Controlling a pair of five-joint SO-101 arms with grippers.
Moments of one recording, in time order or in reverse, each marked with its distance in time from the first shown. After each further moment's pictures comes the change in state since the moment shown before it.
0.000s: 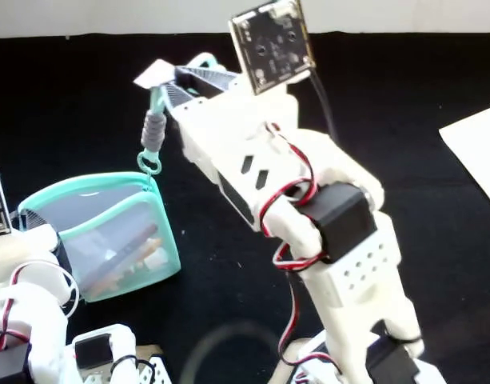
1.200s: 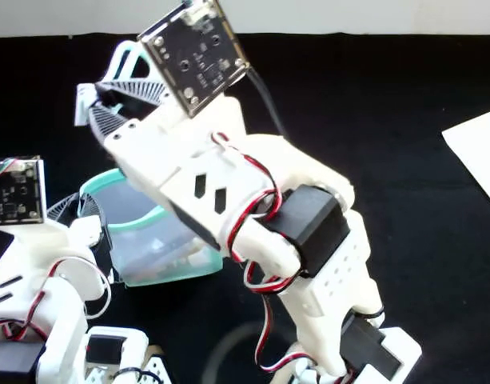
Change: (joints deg) left arm 20.3 0.0 1.1 -2.8 10.7; right arm -16.6 13.0 -24.1 9.0 4.4
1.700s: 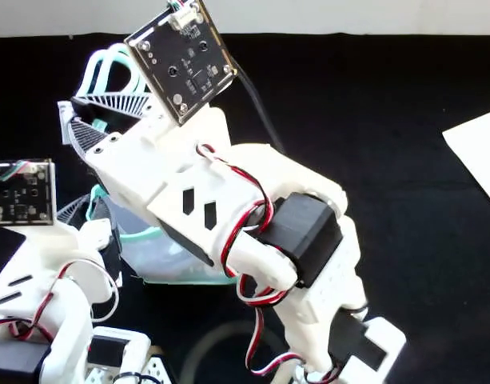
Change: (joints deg) left arm 4.5 0.0 2.5 -0.4 2.0; right arm -3.9 6.0 -11.2 6.2 -4.0
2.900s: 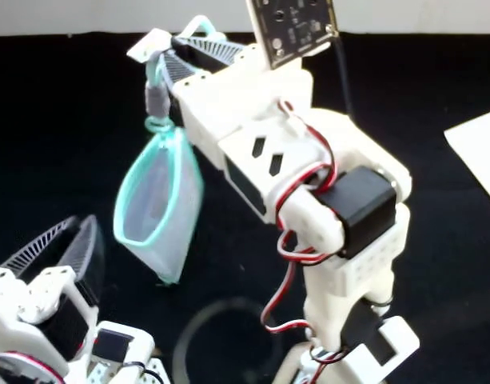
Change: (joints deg) left arm 3.6 2.7 -41.9 15.9 6.7; right arm 17.8 0.1 -3.0 3.5 1.0
